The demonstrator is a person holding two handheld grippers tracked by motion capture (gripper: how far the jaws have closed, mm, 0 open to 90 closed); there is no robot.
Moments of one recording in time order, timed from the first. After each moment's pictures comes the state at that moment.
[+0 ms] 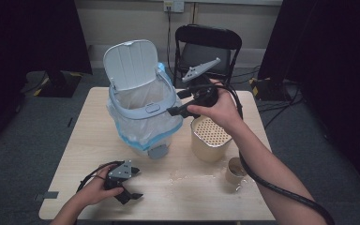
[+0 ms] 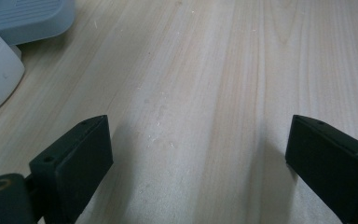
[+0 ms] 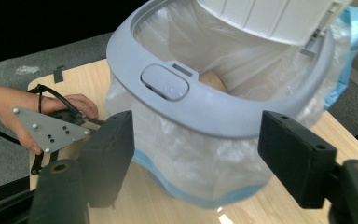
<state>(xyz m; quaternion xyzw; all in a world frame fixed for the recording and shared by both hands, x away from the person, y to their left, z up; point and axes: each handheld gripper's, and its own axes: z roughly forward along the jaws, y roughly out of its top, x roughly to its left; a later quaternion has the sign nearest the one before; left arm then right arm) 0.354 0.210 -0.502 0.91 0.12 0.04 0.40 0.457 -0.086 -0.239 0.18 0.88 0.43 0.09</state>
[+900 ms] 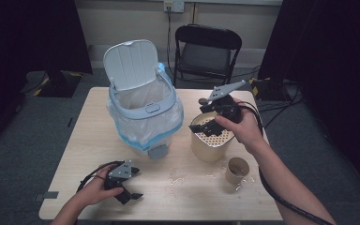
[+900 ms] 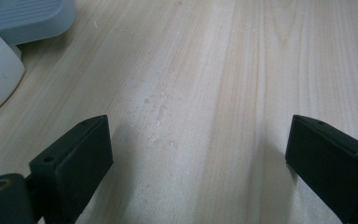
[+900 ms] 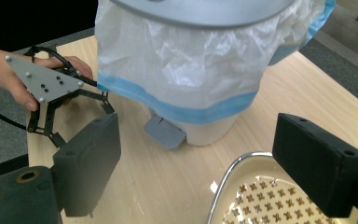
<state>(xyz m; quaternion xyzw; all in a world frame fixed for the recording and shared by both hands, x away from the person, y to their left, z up) 0.354 0.209 -0.502 0.91 0.12 0.04 0.40 0.436 -0.146 -0.280 0.21 0.88 0.43 0.09</state>
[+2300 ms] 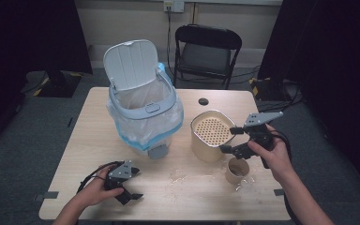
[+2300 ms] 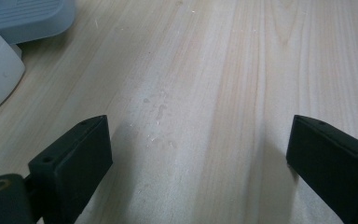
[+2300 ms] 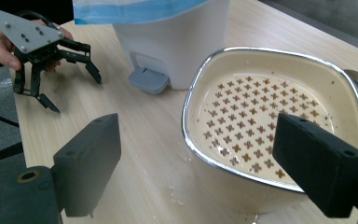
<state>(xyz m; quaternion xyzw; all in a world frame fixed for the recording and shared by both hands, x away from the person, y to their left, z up) 0.353 0.209 -0.502 0.91 0.12 0.04 0.40 0.397 -0.238 -0.337 0.27 0.85 0.44 0.09</state>
